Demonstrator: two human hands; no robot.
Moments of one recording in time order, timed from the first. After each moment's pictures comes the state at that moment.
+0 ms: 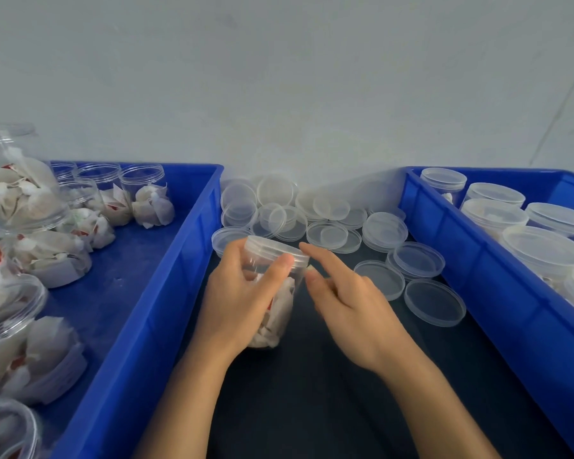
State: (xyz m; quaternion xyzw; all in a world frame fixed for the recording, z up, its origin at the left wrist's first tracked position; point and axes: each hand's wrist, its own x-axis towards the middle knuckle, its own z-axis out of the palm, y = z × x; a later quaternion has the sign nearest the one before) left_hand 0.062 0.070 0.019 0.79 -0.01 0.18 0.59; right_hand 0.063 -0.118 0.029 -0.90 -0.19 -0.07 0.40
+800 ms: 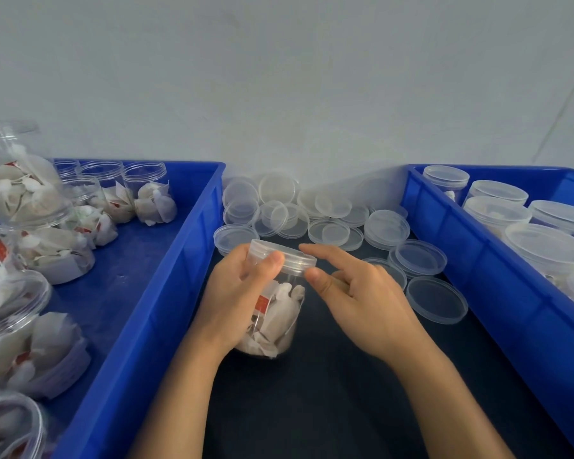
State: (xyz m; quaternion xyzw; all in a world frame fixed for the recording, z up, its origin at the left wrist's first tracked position) left_hand 0.061 0.081 0.020 0.76 -0.07 0.12 0.64; right_hand 0.068 -0.128 0.036 -0.91 -0.20 -0.10 0.35
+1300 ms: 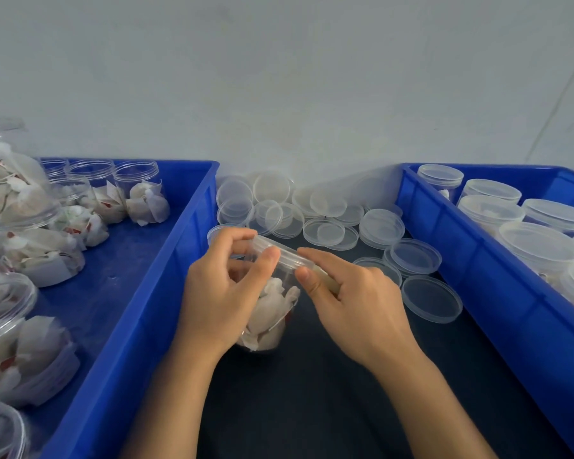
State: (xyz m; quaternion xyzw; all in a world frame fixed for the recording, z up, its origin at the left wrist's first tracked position) left_hand 0.058 0.081 0.022 0.79 -0.05 0.25 0.55; right_hand 0.056 -0.116 0.039 -0.93 -0.15 -0.17 0.30
